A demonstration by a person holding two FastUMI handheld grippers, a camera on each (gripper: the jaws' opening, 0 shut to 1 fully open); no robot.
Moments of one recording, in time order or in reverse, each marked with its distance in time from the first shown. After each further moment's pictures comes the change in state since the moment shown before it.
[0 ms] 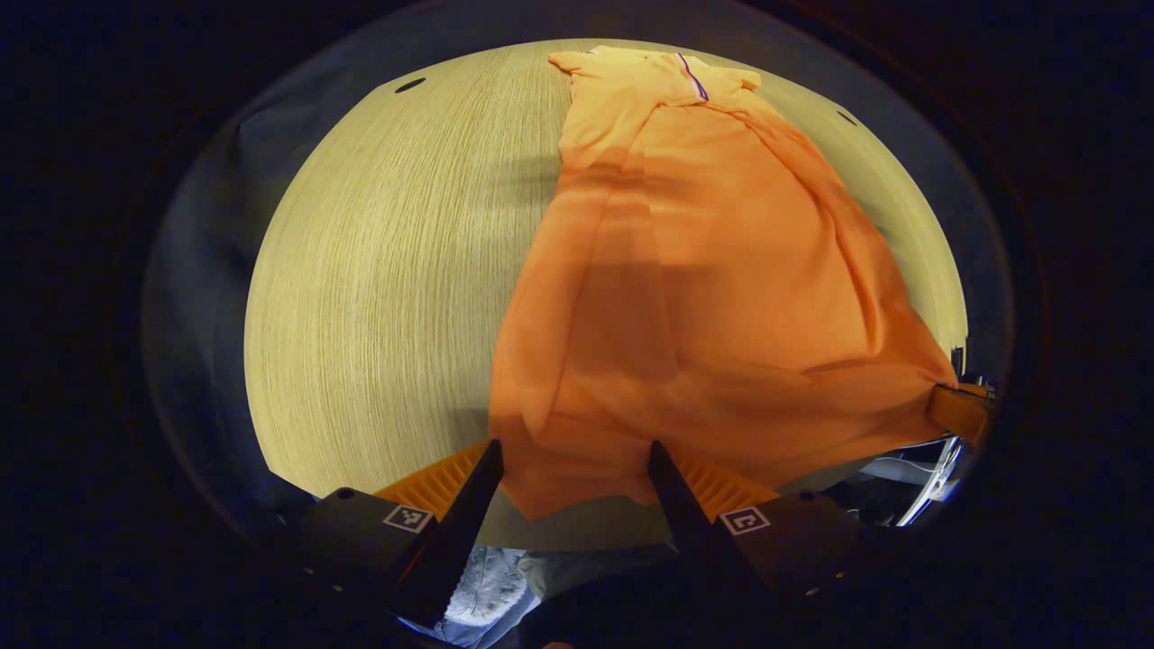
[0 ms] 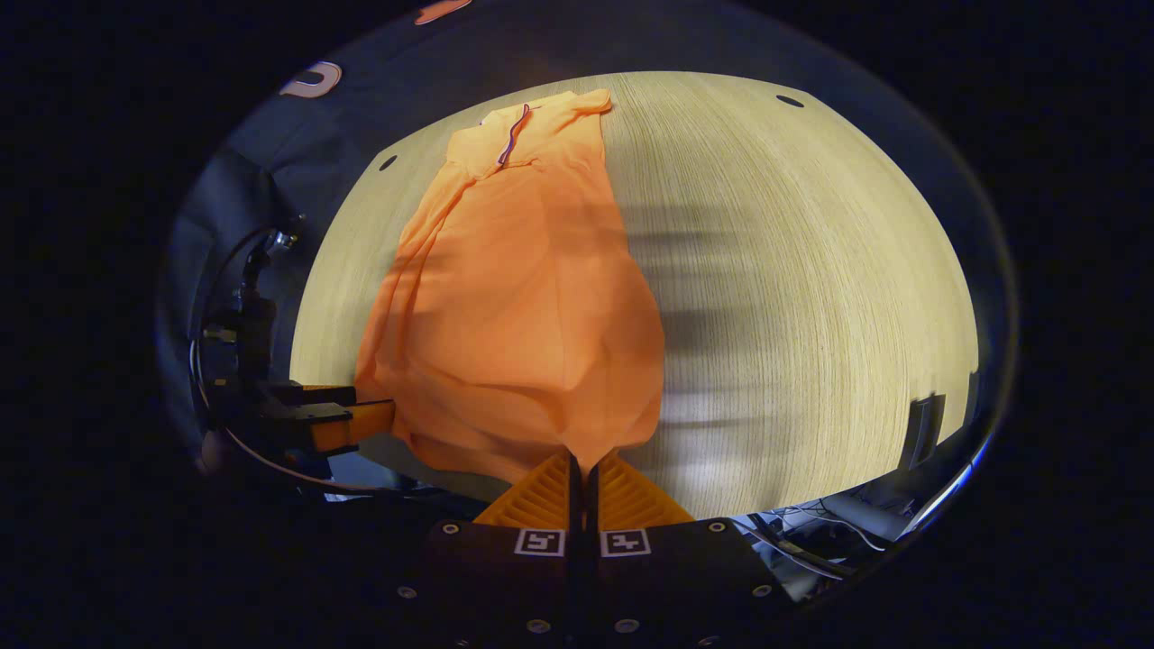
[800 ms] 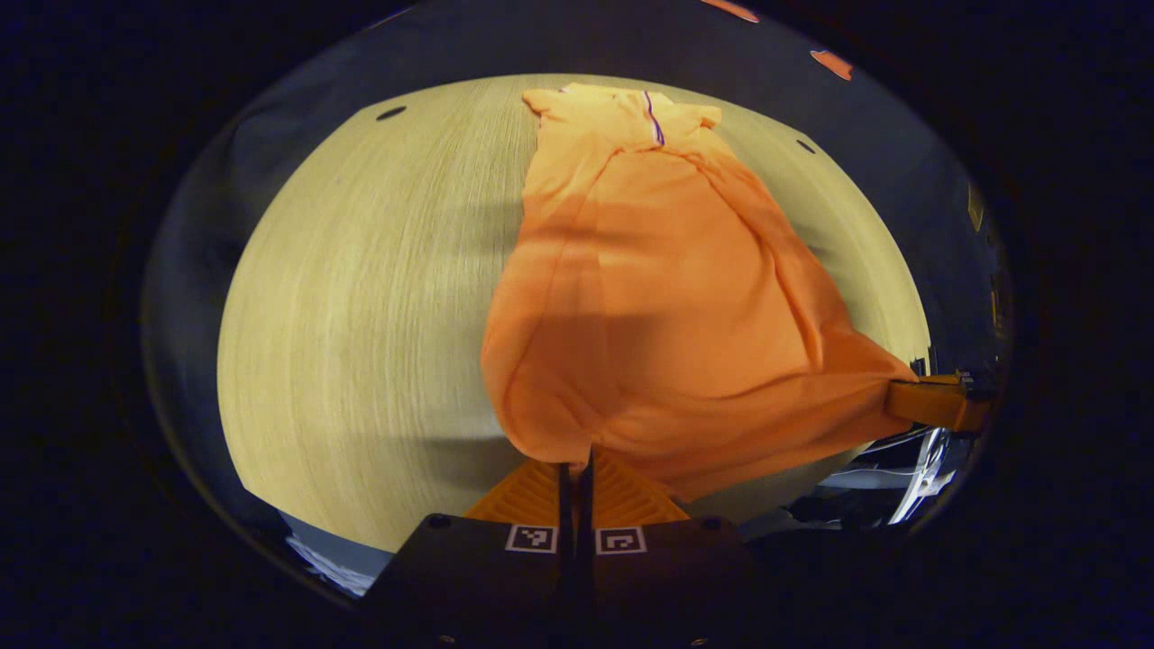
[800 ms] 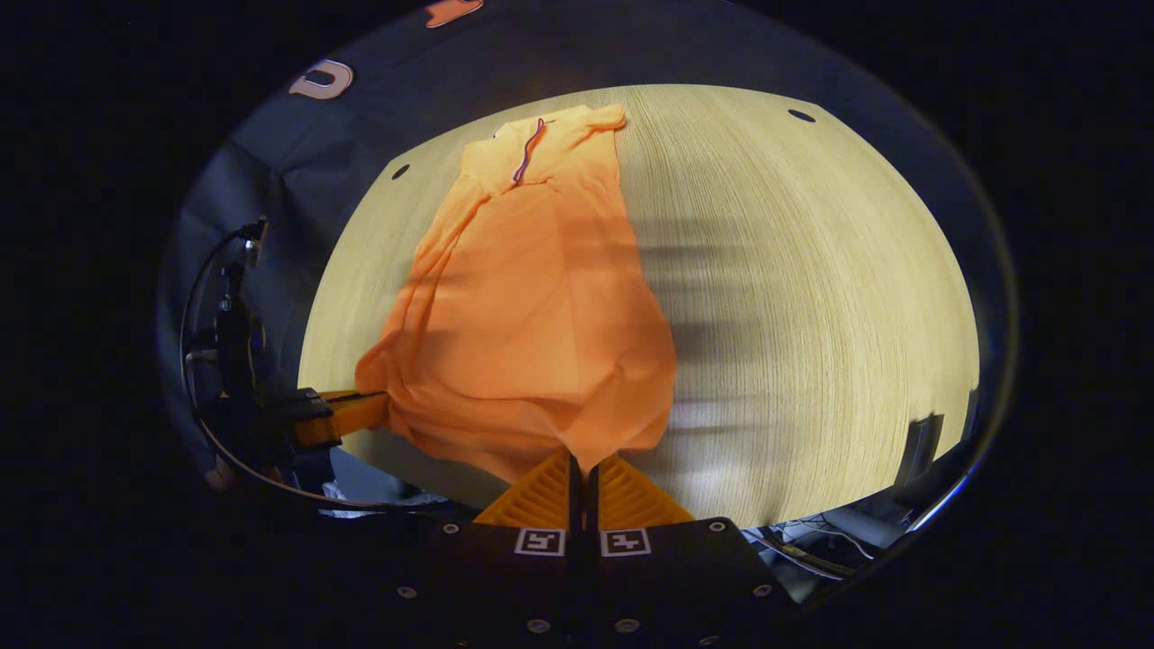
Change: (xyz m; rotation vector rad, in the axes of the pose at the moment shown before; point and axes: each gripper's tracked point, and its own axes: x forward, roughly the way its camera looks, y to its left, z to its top) left arm -0.026 -0.019 0.049 0.054 -0.215 -0.155; right arm -0.007 0.013 0.027 -0.024 -0.060 0.027
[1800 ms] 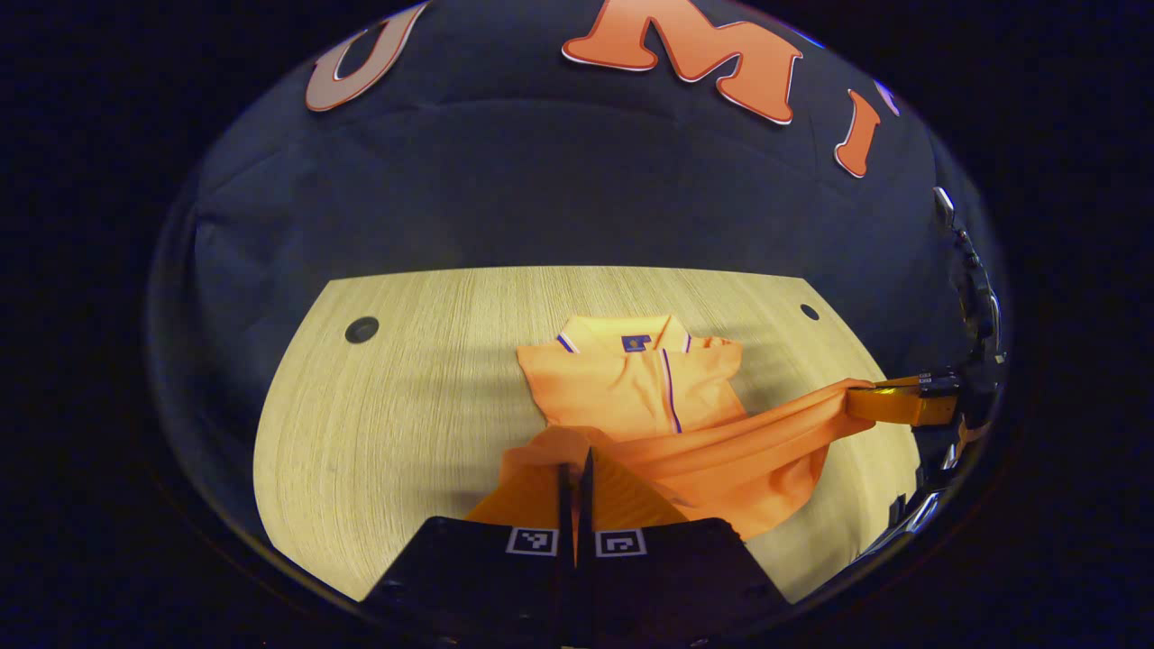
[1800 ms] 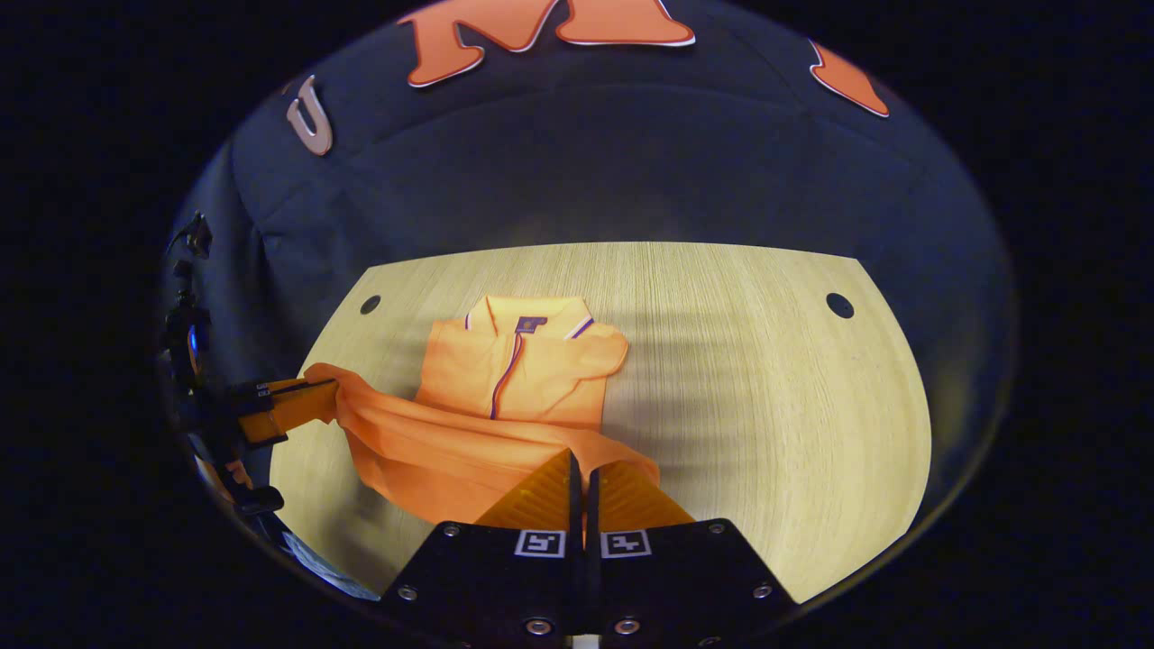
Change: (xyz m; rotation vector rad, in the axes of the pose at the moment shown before) left arm 0.007 0.046 0.334 0.029 -0.444 -0.001; right arm 0.032 -0.020 0.304 -0.106 -0.344 -0.075
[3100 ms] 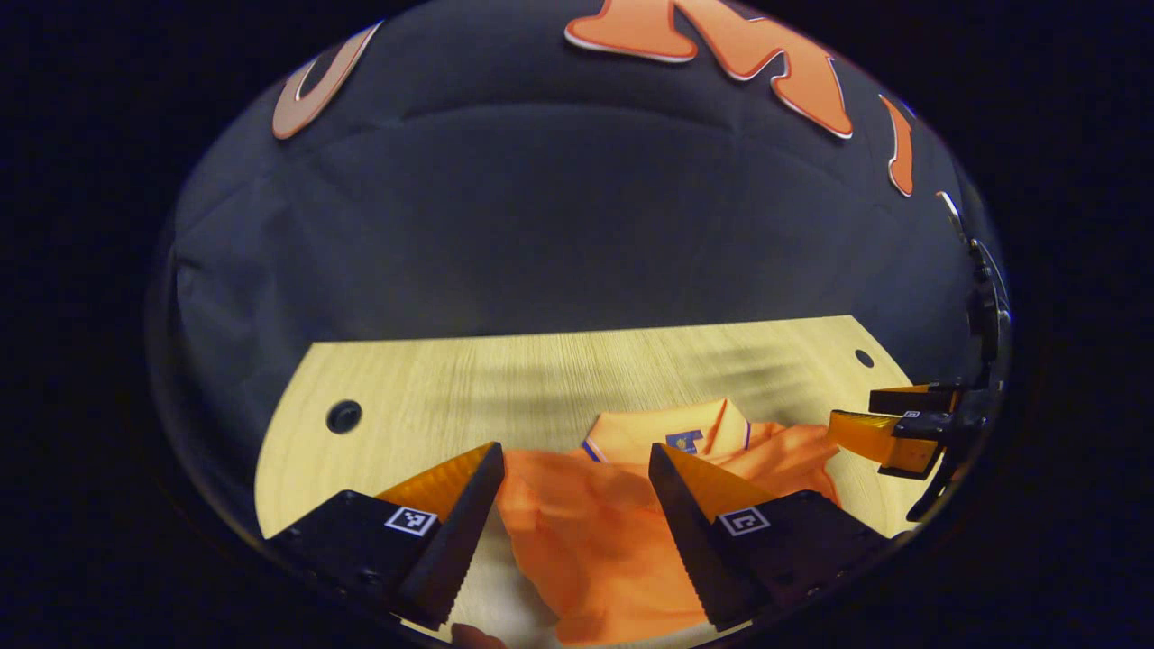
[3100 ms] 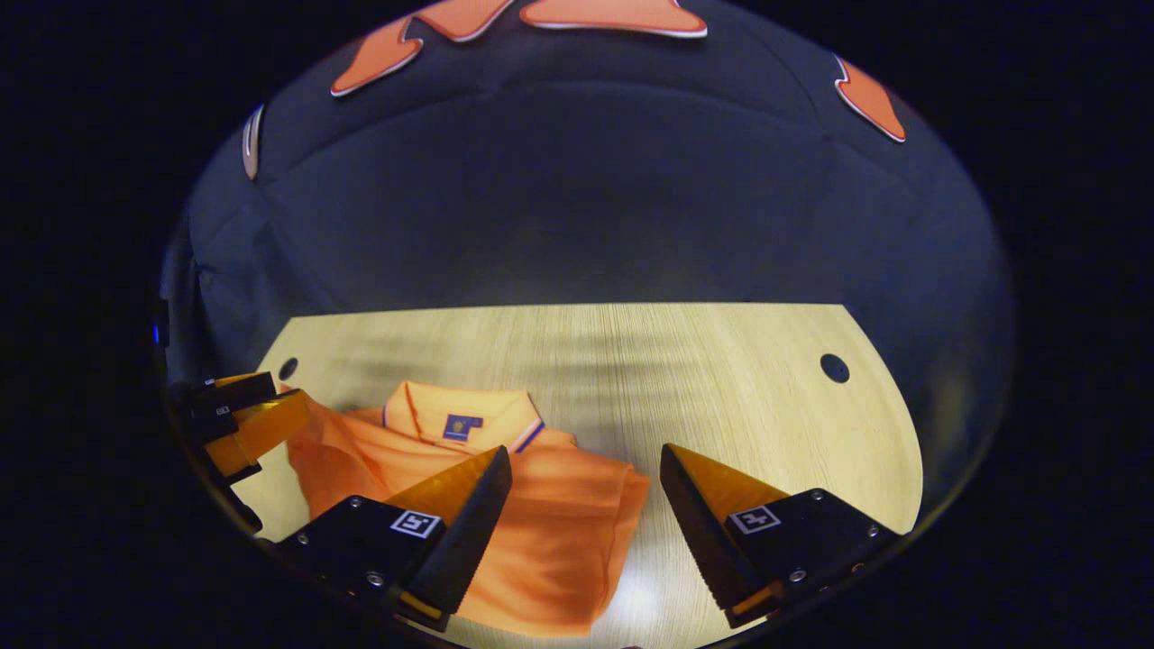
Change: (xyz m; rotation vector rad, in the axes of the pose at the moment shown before) left arm 0.065 0.017 0.100 0.058 -0.160 0.097; right arm 0.068 -0.021 0.091 0.001 -0.167 -0.169
